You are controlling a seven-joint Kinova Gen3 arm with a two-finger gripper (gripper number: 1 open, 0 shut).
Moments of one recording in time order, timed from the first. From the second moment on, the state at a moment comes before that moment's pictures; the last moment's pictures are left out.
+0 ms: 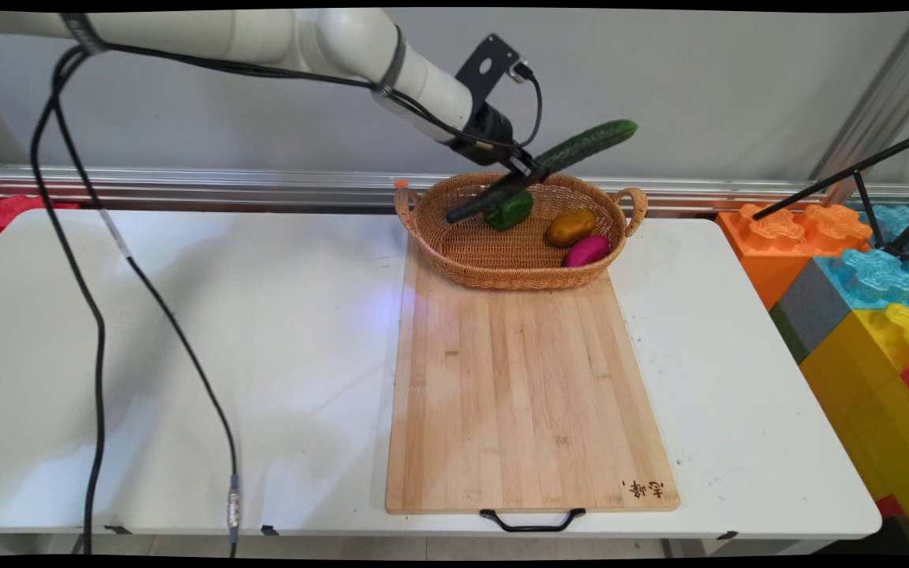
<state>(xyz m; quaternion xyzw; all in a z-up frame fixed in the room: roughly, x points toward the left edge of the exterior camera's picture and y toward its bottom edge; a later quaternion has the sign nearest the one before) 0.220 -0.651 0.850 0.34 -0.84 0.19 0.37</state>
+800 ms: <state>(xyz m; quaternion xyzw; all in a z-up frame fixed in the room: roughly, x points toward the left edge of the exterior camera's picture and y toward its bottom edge) 0.196 -0.664 0.817 0.41 -0.83 0.17 0.34</state>
